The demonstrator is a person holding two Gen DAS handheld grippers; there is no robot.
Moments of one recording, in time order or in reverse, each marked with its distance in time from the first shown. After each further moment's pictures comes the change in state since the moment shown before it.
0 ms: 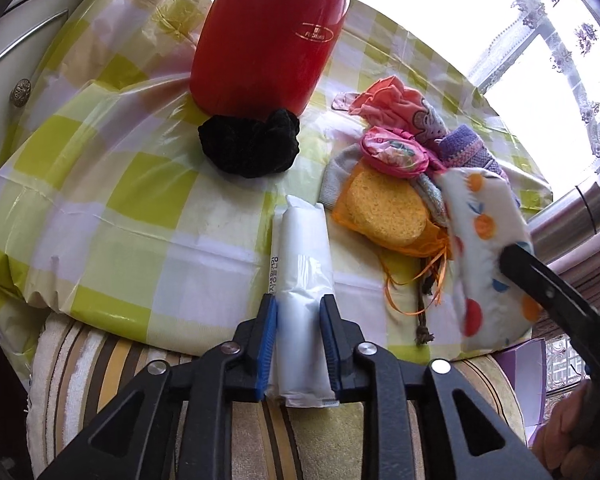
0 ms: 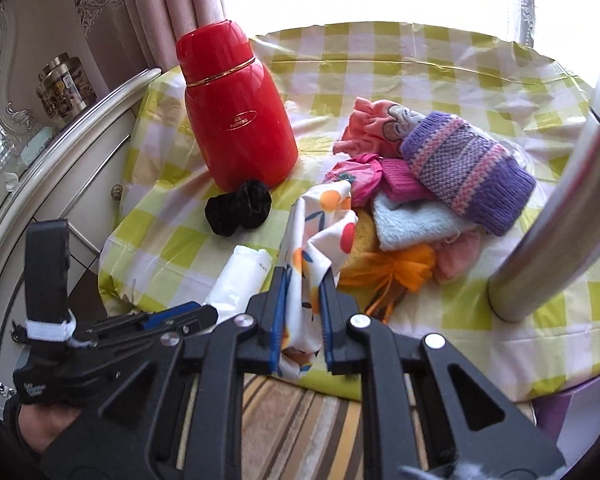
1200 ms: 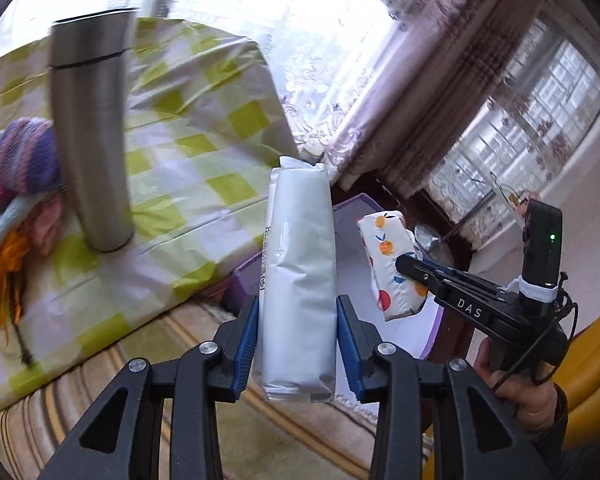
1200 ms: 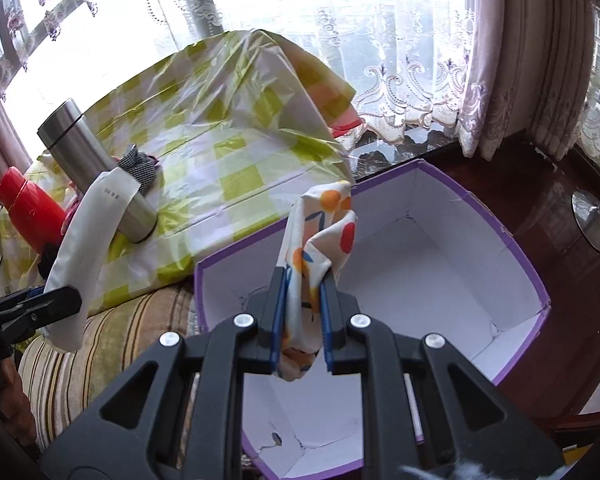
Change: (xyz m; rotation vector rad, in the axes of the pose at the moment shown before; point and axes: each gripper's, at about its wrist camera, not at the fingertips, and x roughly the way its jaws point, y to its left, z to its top) left arm -0.007 -0.335 -0.120 0.711 0.174 -0.457; right arm -0.214 -0.274 -0.181 0.551 -0.097 -0.461
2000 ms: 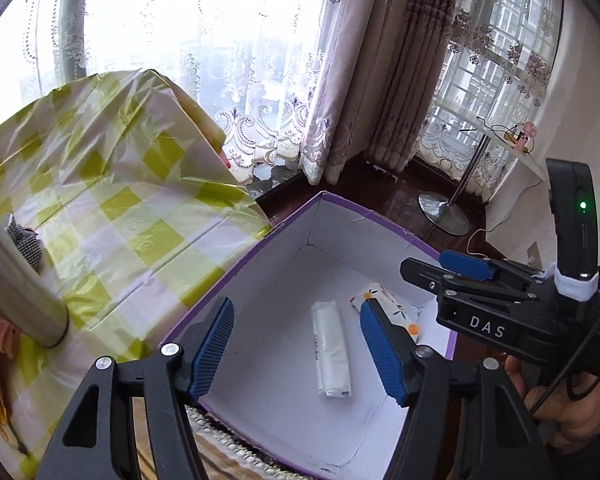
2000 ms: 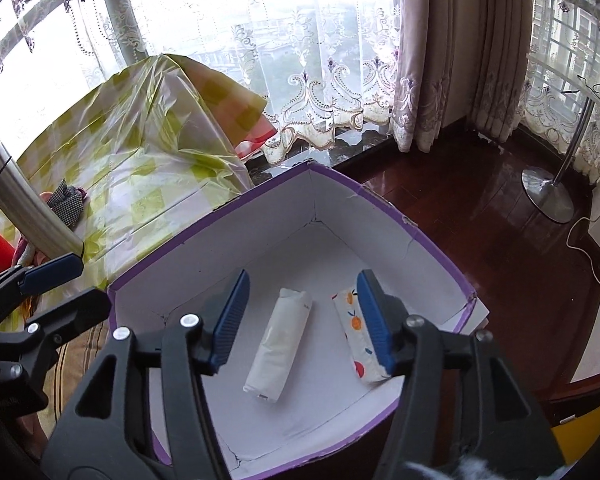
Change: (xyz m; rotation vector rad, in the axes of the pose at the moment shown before) left arm 0.061 -0.075 0.015 0.257 -0.039 0.094; right arm -0.002 -0.065 -0.001 0.100 -0.049 -0.161
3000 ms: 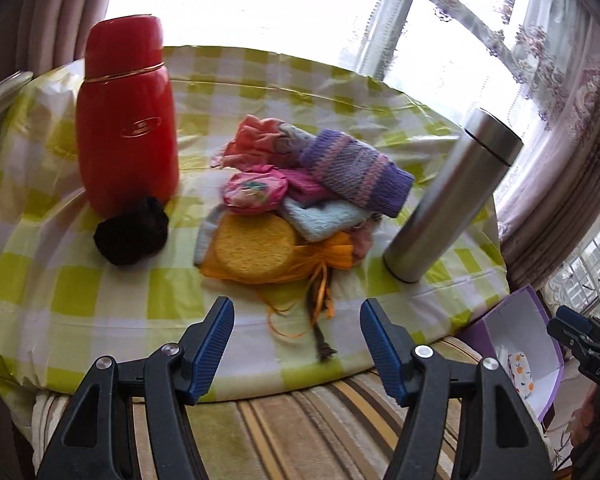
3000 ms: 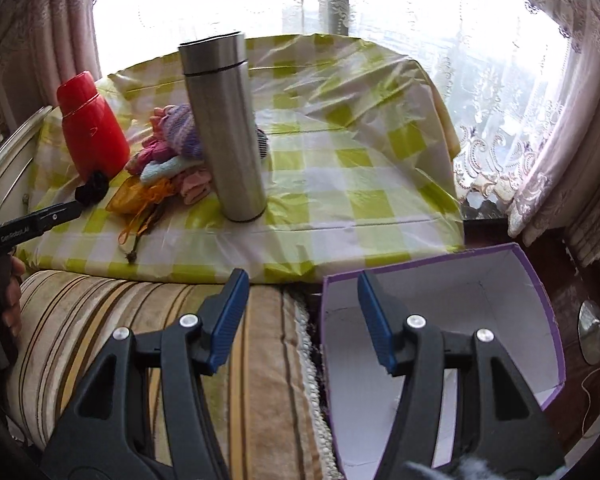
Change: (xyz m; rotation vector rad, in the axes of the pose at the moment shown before) left arm -0.181 0.275 -0.150 -0.592 -0.157 0.404; right arm -0.042 0.220 -0.030 -0.500 -0.016 0.282
